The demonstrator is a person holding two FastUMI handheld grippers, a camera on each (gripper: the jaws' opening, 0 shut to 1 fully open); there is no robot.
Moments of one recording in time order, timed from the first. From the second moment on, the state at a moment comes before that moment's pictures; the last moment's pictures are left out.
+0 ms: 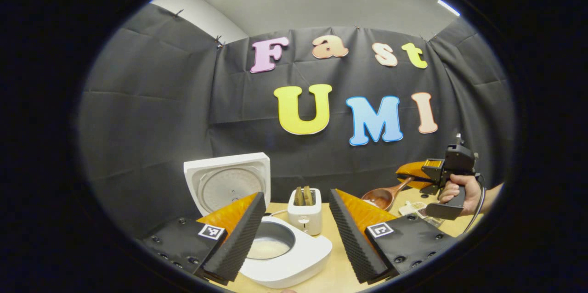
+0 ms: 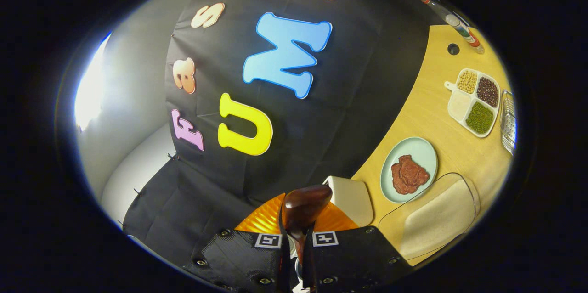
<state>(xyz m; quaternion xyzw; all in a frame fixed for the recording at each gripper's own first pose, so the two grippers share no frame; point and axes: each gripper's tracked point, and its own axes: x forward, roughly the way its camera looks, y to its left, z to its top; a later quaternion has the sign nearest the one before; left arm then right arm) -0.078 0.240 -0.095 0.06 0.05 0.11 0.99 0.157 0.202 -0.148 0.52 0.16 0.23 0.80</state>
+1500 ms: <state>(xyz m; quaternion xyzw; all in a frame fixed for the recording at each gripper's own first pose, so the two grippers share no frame) -0.127 0.319 -0.115 0.03 0.06 0.17 0.98 0.163 0.461 -0.173 0.40 0.27 0.37 0.79</state>
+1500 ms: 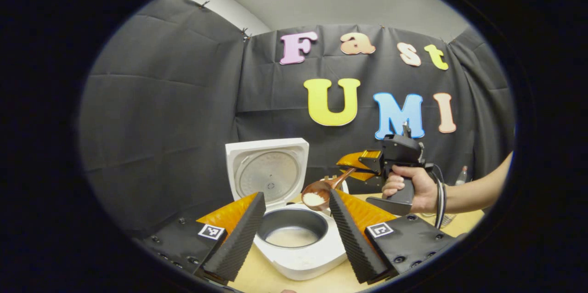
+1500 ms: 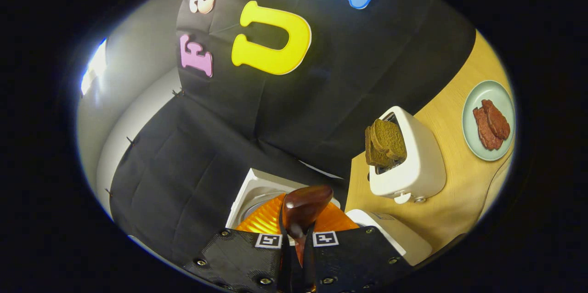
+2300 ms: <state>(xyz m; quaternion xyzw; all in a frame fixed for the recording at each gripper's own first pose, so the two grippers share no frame) -0.160 0.344 -0.122 0.02 0.07 0.22 0.97 0.131 0.547 -0.181 0.03 0.15 0.48 0.87</state>
